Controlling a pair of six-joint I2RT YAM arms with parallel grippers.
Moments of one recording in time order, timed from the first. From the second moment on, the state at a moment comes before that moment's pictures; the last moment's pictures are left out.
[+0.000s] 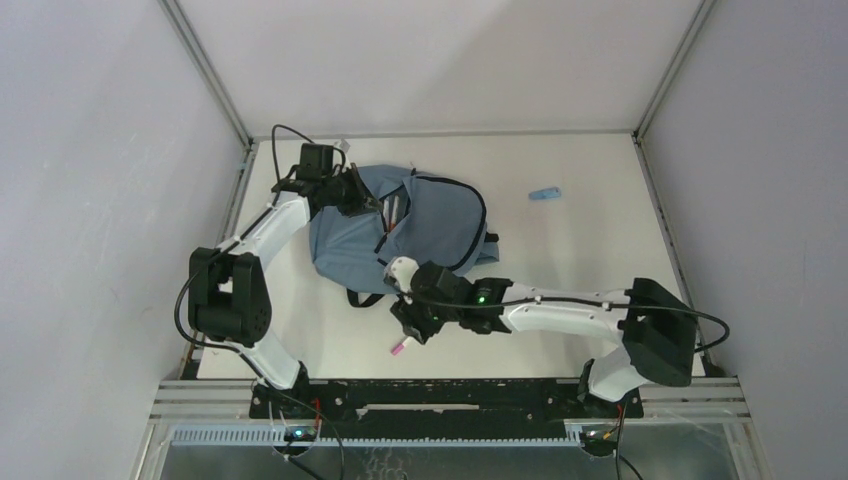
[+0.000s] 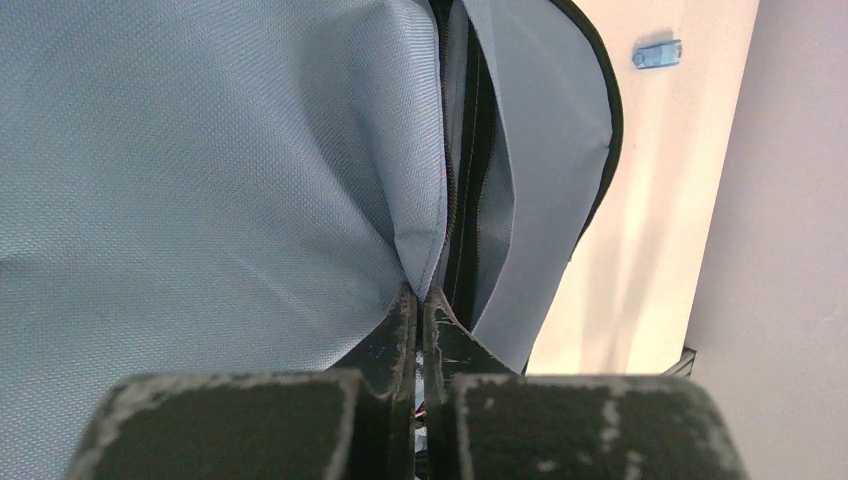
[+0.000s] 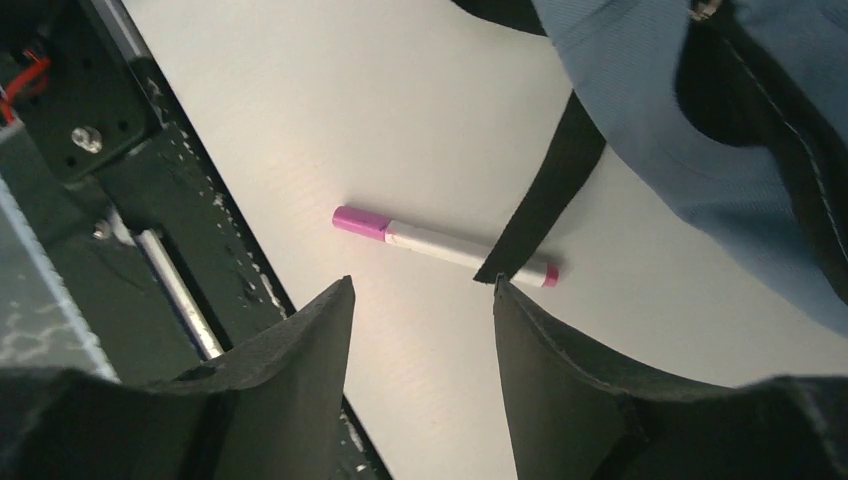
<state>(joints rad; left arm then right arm) -0.20 1.67 1.27 -0.40 0.40 -0.59 1.15 1.49 0.98 -0.28 -0.01 0.20</state>
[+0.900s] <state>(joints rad) -0.19 1.67 1.27 -0.40 0.41 -0.59 1.22 1.79 1.01 -0.17 -0.01 -0.11</state>
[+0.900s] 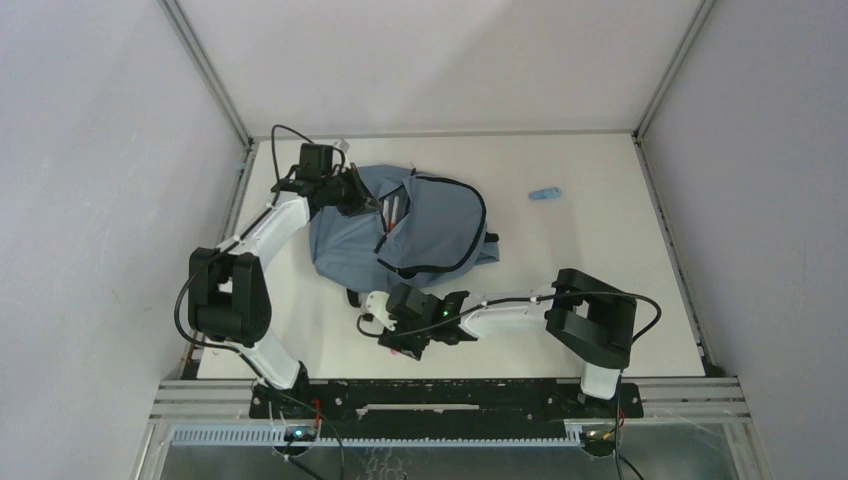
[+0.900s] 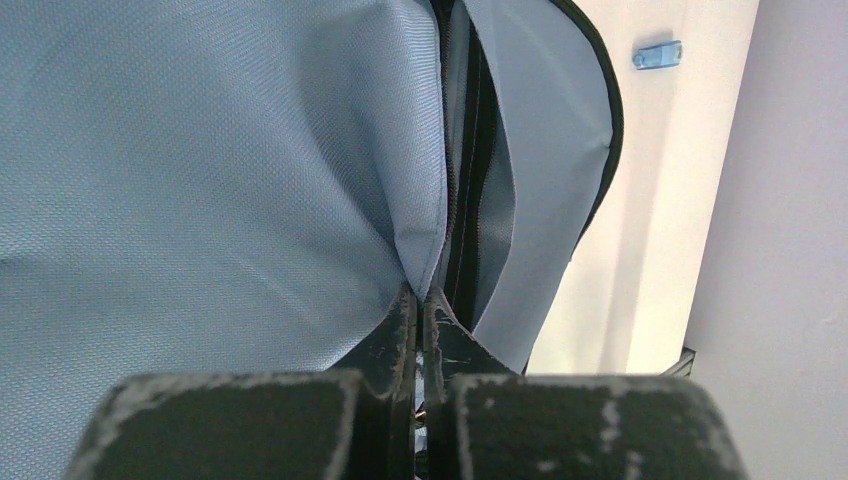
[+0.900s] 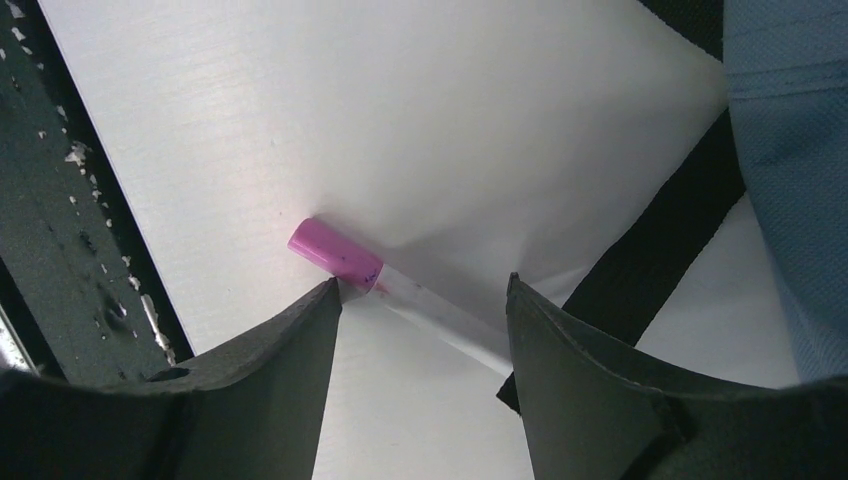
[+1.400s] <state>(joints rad) -0.19 1.67 1.27 -0.40 0.42 -0.58 1.14 1.81 1.01 -0.12 -0.05 0.04</state>
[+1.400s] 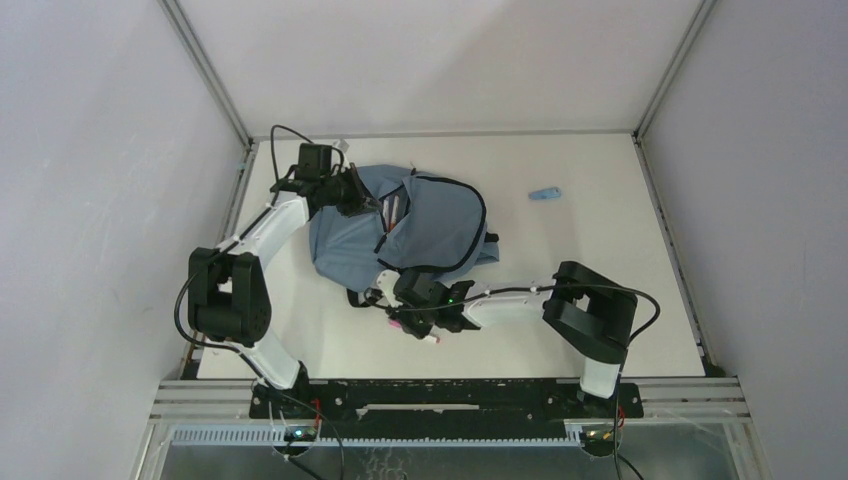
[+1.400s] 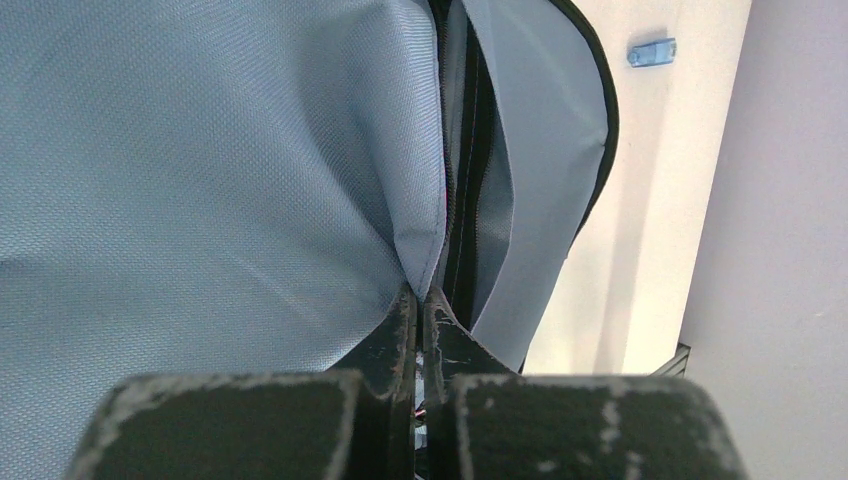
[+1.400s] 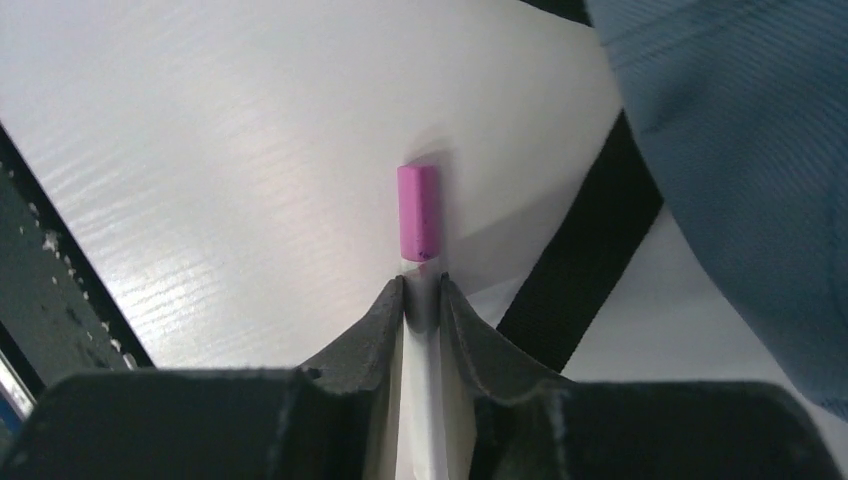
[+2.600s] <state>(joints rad) -0.19 1.67 1.26 -0.39 0.43 -0.58 0.69 1.63 1.34 -0.23 -0.06 0.78</state>
